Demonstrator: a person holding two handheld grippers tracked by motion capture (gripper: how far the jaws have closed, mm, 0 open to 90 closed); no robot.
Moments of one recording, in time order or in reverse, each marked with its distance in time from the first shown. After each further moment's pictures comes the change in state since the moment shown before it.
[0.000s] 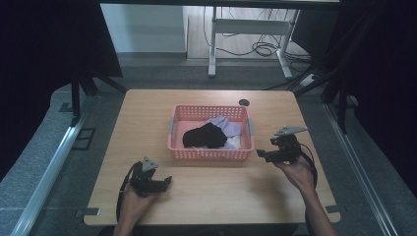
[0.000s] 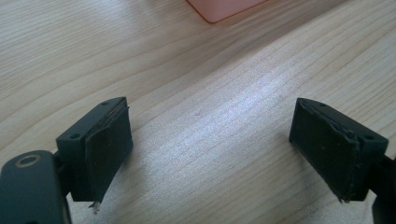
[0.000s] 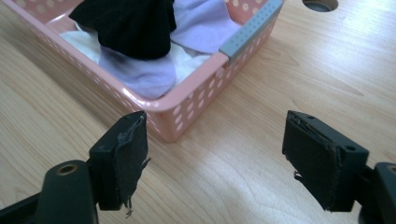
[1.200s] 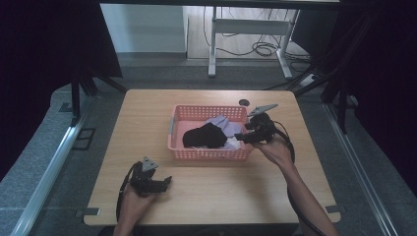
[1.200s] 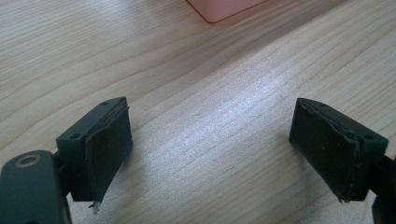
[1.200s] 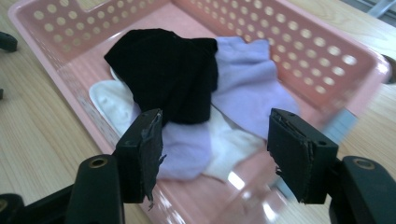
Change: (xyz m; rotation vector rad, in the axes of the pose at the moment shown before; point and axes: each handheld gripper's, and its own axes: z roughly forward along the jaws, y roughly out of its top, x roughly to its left) left arm 0.001 0.000 0.000 0.003 0.000 0.008; right arm 0.024 0.081 0.046 0.047 0.105 -0.118
